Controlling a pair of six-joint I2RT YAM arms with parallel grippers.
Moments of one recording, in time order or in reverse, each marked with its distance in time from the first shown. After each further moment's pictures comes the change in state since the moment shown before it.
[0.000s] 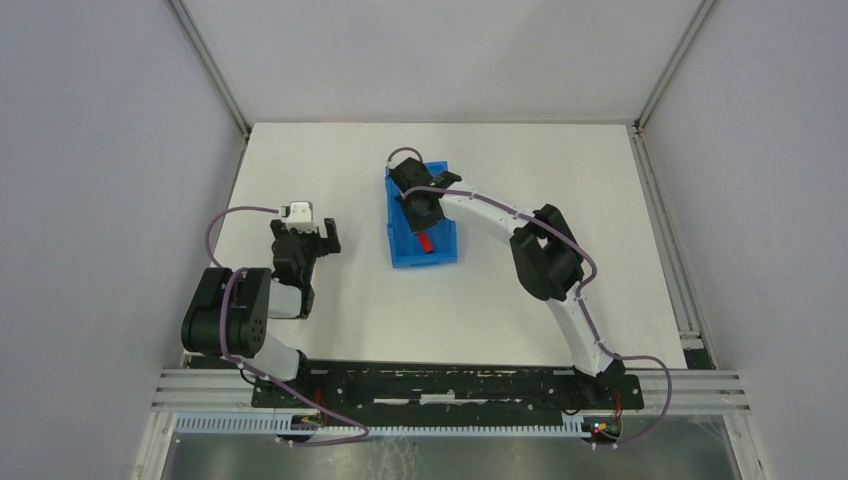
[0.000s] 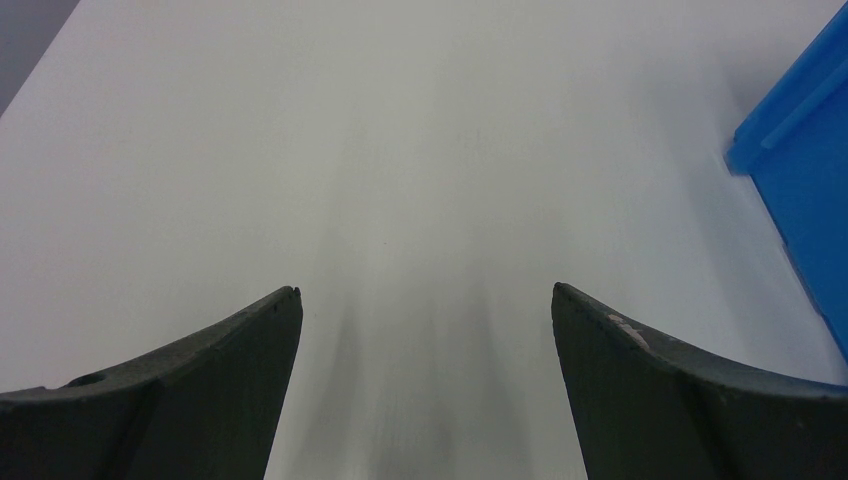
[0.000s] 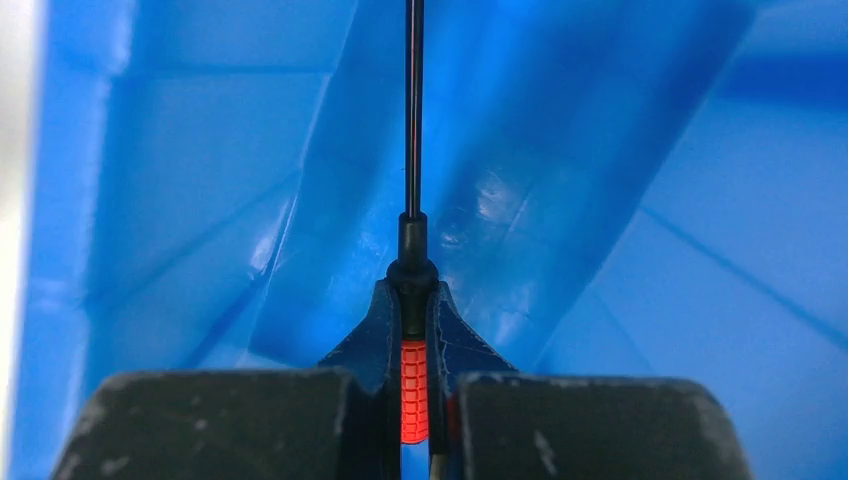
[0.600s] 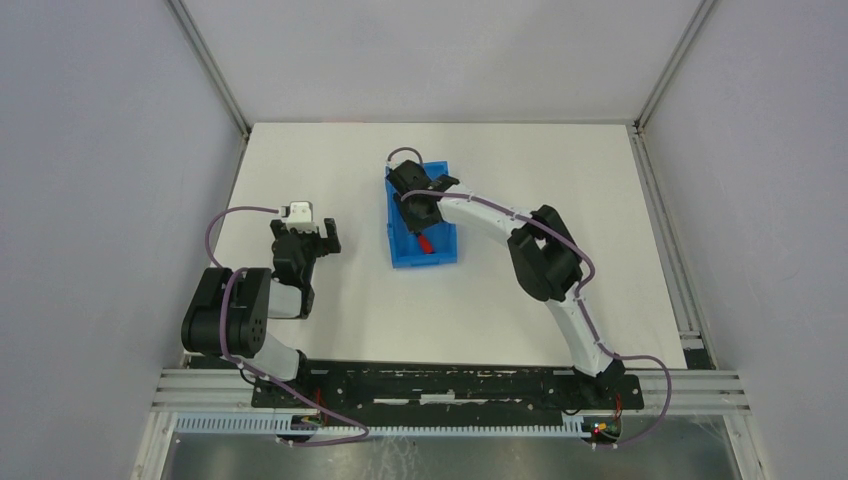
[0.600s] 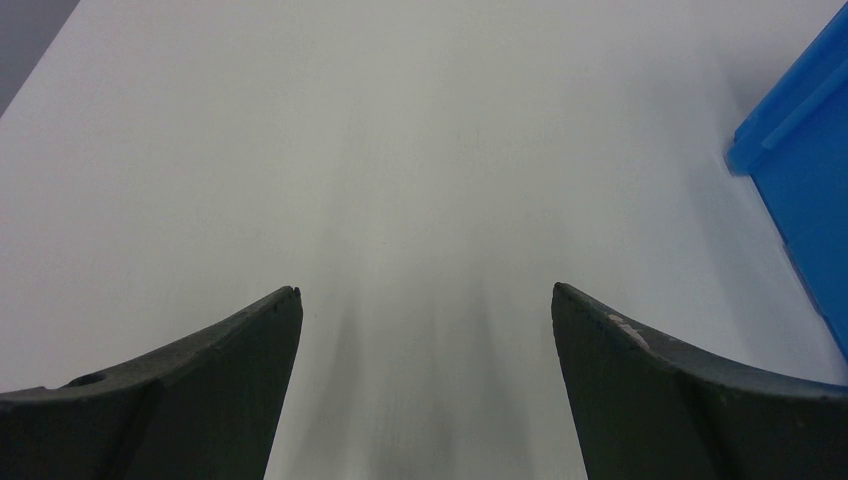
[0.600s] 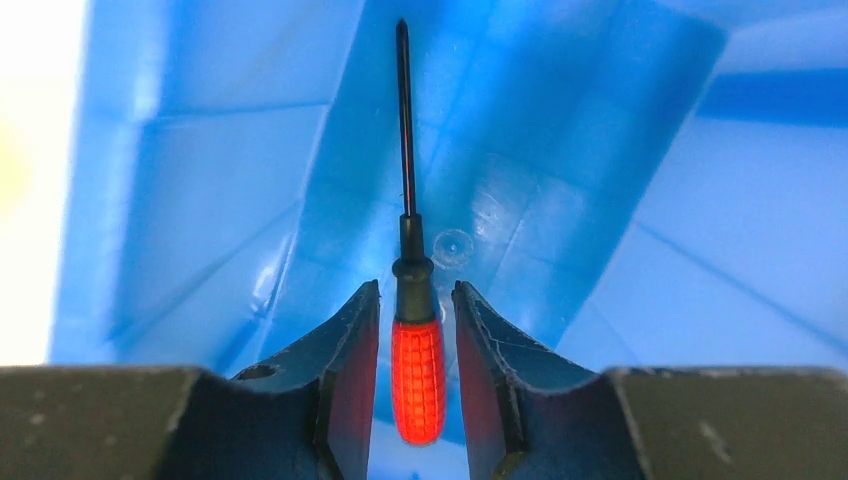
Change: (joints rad) left arm 0.000 0.000 0.000 0.000 0.000 0.000; right arm 0.024 0.036 -0.031 0.069 0.059 0.032
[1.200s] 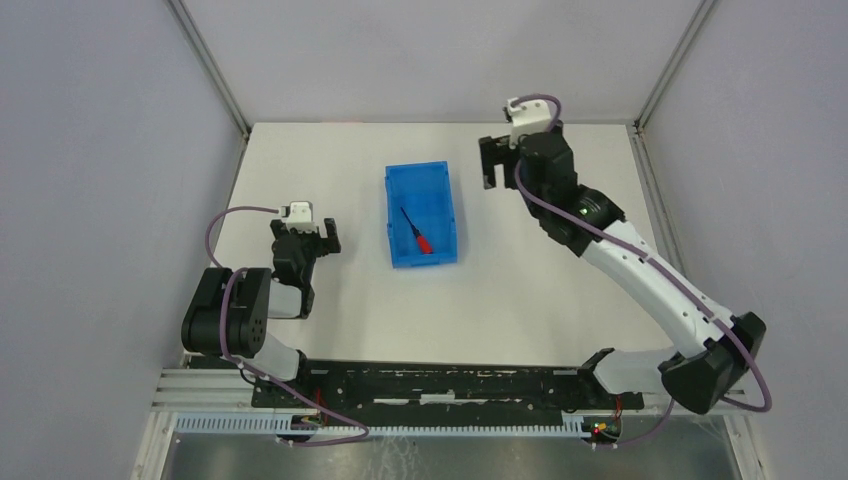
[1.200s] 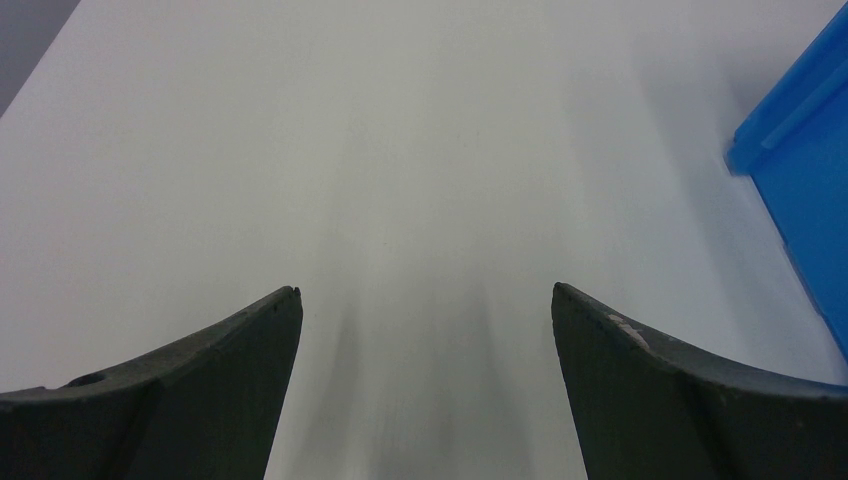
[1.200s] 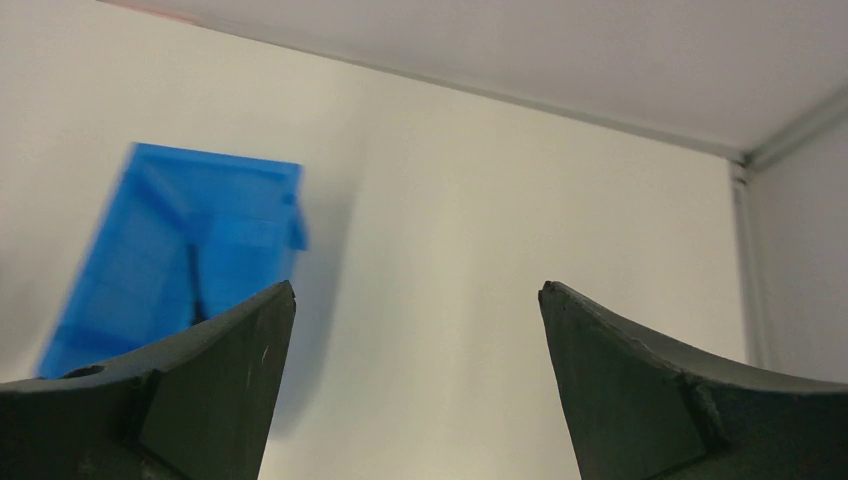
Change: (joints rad) left arm 0.000 0.000 0.000 0.000 0.000 0.000; right arm -0.125 -0.952 -0.494 0.268 0.271 -0.256
